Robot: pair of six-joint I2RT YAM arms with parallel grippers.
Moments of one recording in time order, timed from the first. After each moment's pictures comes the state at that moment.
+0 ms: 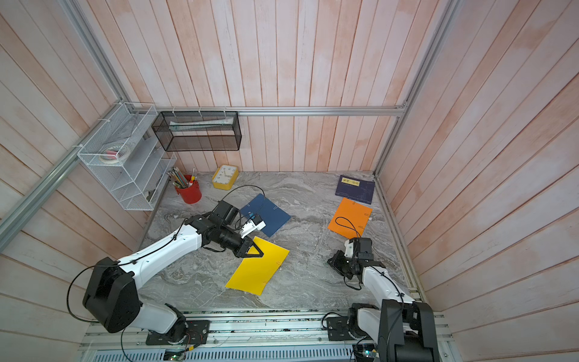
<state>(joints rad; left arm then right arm) -0.56 1.48 1.09 -0.74 0.85 0.08 -0.06 1.12 0.35 -0.32 -0.47 0.58</state>
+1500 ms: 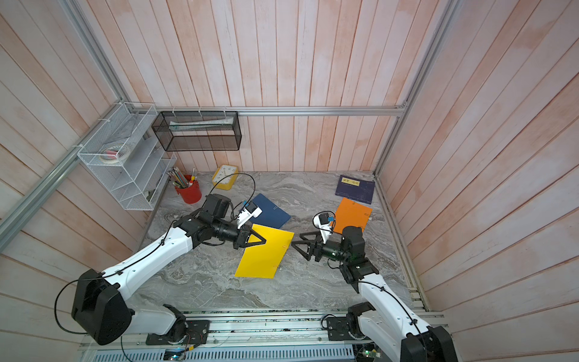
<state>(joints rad) -0.53 1.39 1.09 -0.52 0.96 -0.02 0.30 0.93 0.39 0.32 -0.92 0.45</state>
